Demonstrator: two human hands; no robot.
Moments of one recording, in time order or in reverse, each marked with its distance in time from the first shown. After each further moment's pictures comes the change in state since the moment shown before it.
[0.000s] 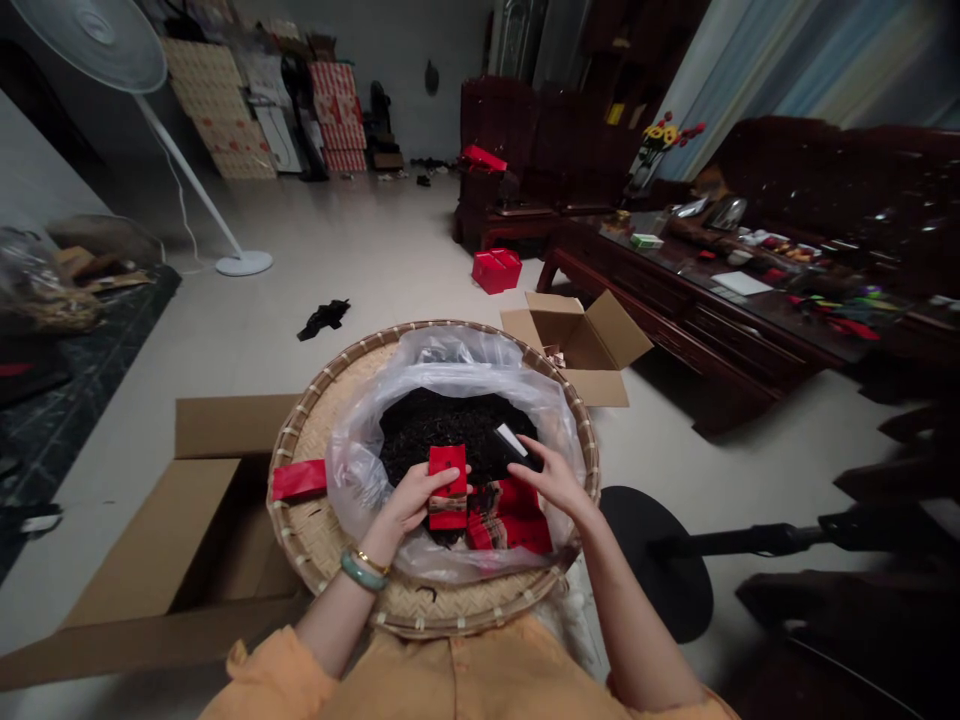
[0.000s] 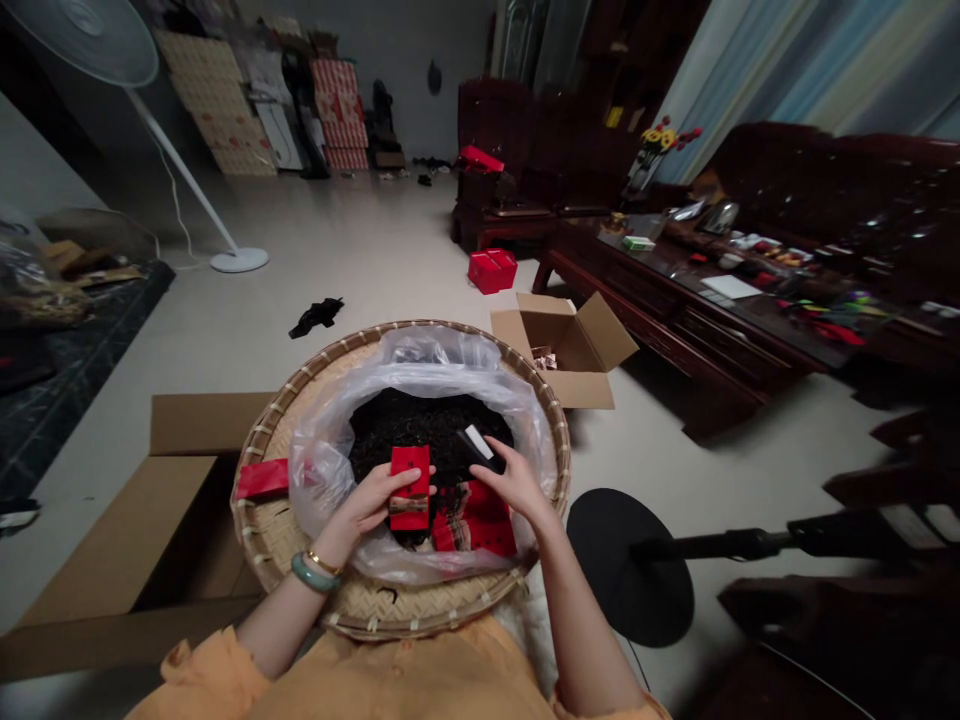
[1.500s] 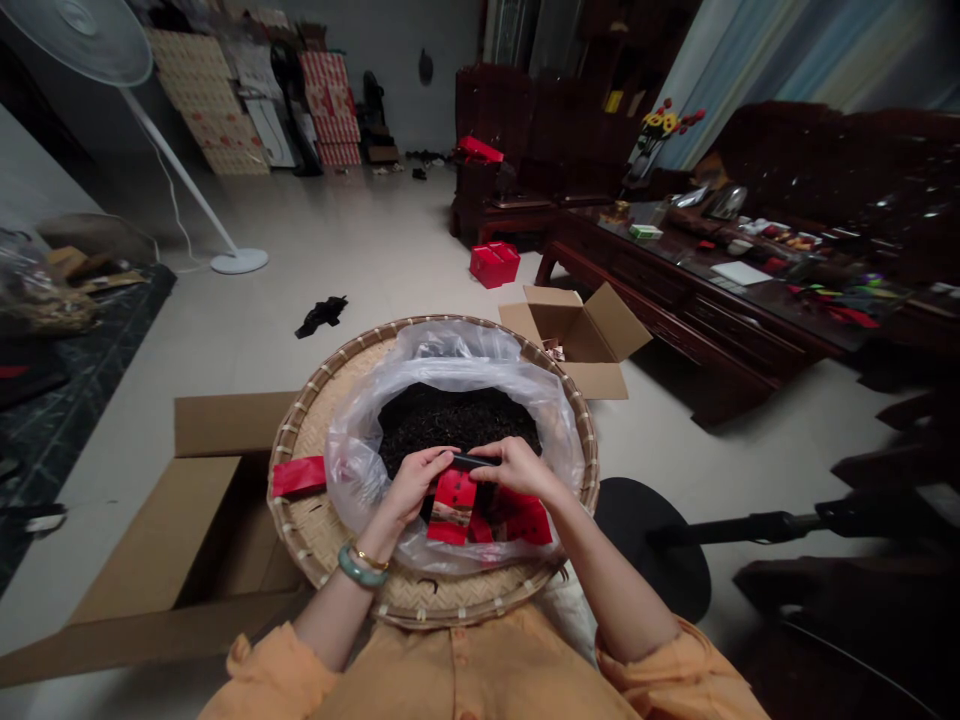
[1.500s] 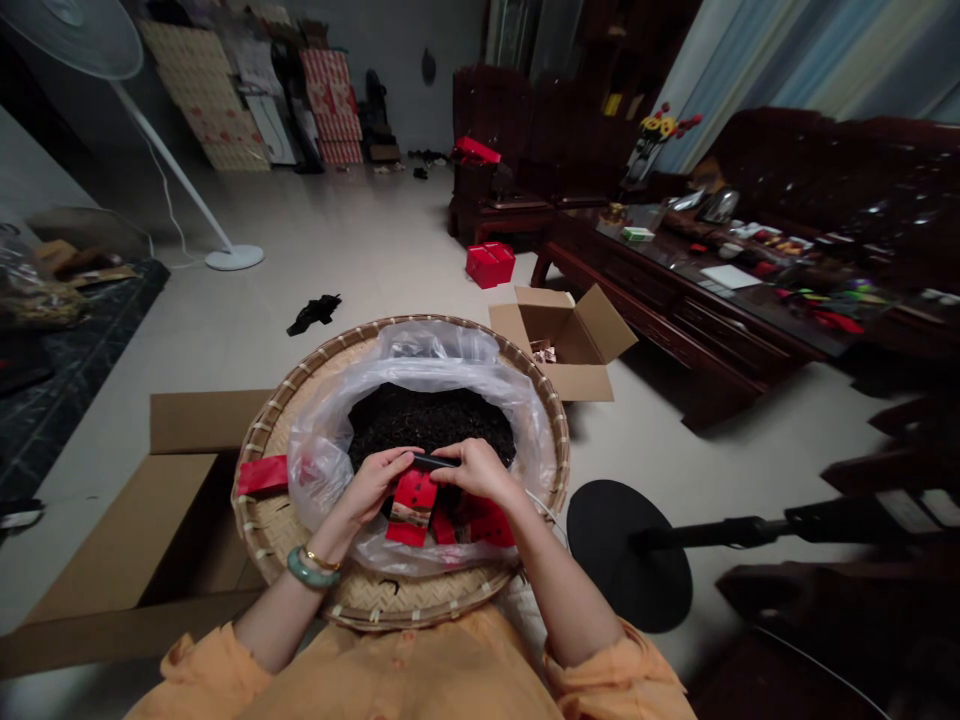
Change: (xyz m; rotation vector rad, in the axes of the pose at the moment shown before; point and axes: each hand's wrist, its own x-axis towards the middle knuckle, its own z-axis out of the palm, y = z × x) left_hand 0.004 0.004 0.000 0.145 0.077 0.135; right_hand 0.013 -0.067 0.015 -0.105 -0.385 -0.097
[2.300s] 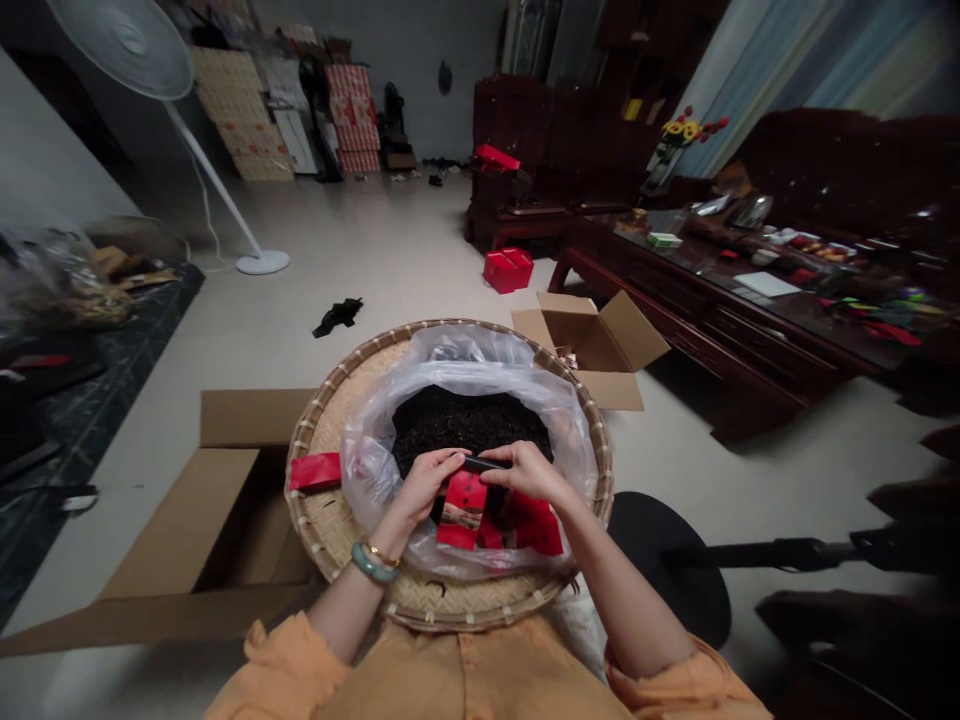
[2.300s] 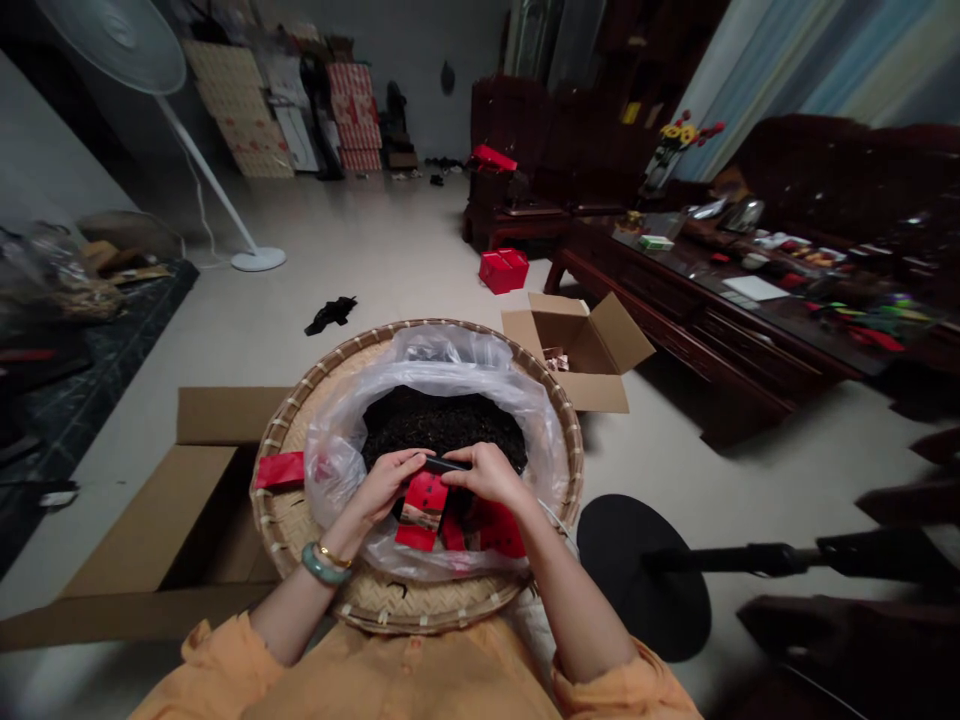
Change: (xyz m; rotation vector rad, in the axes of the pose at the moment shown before) left_hand 0.000 0.000 -0.003 -0.016 -0.008 0.030; right_hand 0.005 0.003 0.003 0.012 -0.019 0.006
